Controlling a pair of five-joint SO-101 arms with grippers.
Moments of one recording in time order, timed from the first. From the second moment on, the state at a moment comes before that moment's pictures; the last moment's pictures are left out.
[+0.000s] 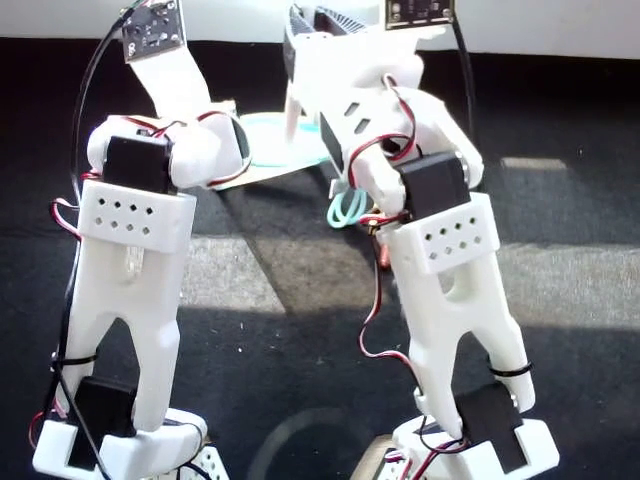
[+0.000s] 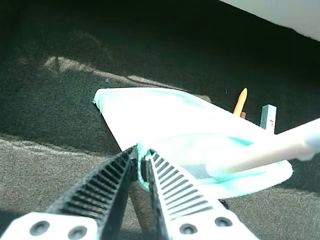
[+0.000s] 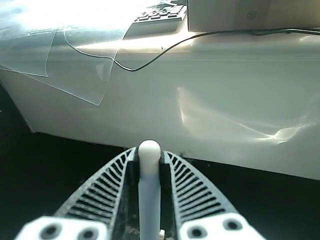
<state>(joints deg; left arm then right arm) 3.5 -3.3 -14.2 84.8 28.0 -26.3 -10.0 -19.7 45.0 -8.7</state>
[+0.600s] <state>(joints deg) 5.2 -1.4 -32.2 98.2 34.5 -30.0 -16.9 -12.4 46.5 -2.3</state>
